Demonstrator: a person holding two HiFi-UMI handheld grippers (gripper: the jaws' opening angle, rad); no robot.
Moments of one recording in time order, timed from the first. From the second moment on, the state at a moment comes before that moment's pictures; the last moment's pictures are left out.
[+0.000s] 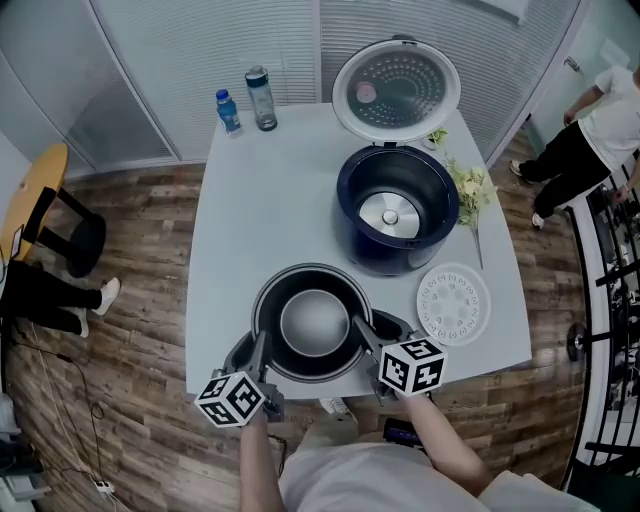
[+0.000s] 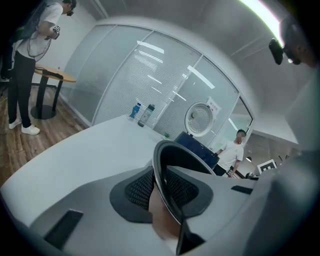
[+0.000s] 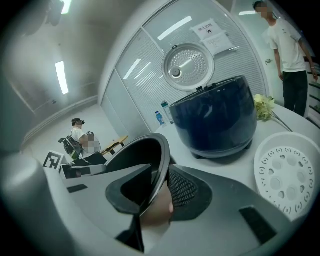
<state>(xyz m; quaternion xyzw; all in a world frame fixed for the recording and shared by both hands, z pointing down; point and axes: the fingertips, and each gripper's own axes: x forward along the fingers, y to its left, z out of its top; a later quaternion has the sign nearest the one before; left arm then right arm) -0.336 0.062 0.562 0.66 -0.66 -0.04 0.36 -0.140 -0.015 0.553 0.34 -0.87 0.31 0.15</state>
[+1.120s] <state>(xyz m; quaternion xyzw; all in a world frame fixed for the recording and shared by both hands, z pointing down) -0.321 0.038 0.423 0.72 -0.64 -0.12 0.23 -0.118 -0.024 0.418 0.36 -0.91 0.23 0.04</state>
